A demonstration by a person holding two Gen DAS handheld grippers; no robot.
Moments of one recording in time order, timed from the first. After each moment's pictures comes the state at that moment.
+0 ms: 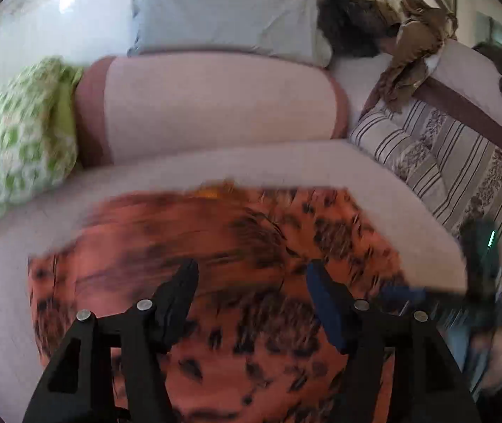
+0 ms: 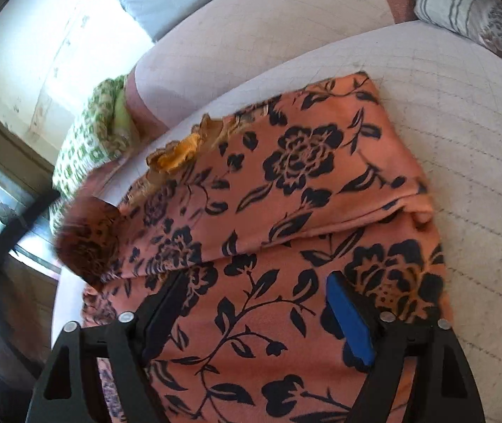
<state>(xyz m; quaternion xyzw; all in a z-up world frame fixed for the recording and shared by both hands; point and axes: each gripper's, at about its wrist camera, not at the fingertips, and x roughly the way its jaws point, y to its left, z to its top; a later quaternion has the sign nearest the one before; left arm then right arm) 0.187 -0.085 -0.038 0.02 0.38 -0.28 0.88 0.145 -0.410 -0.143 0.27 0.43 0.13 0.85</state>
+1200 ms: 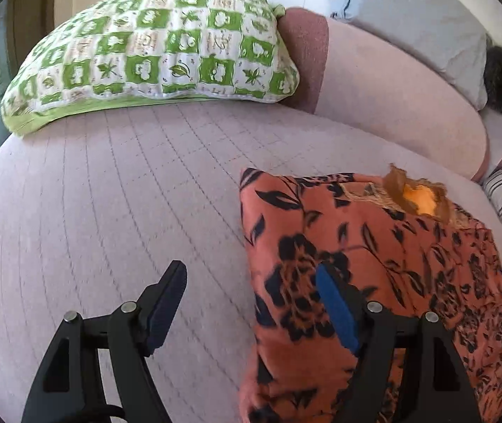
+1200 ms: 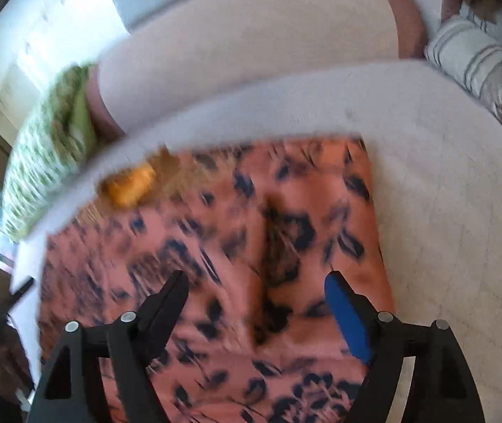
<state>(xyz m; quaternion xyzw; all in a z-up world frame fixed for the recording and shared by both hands) 0.240 0.101 -0.099 -0.06 0.45 -0.05 0.89 0.240 -0.402 -0.121 0.17 0.46 0.08 0.87</state>
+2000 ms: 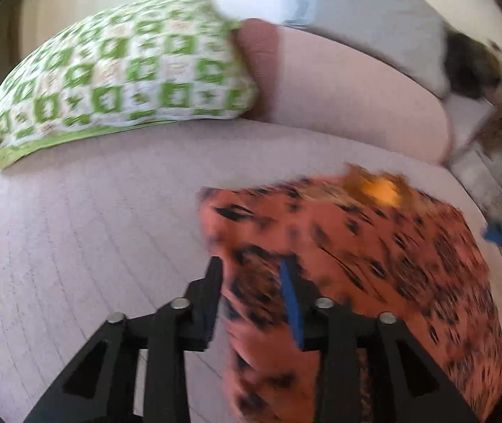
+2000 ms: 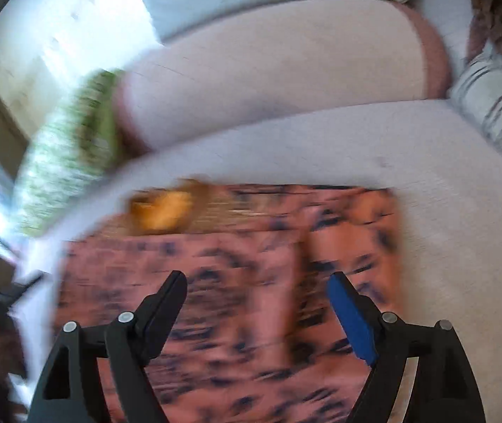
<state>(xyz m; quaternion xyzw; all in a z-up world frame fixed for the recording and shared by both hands) 0.214 0.070 -0.056 -0.03 0.43 -0.14 0.89 0.234 -0.367 -0.106 0.18 0.42 0.17 0.87</state>
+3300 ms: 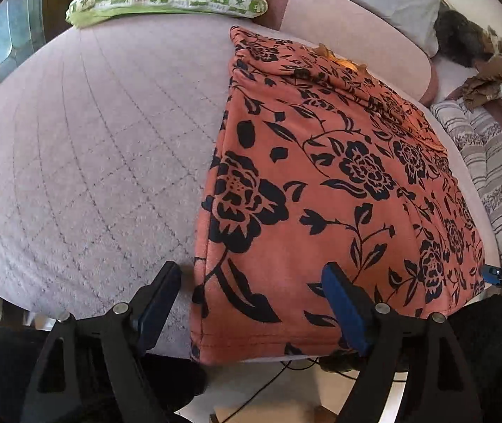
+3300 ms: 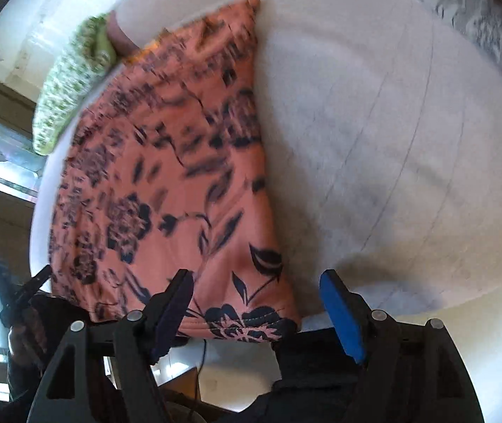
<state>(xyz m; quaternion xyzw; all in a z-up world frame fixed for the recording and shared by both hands) -0.069 0.087 -0.104 -0.09 0.52 -0.09 0.84 -0.066 -0.469 -0.190 0.18 0.58 0.11 0.79</state>
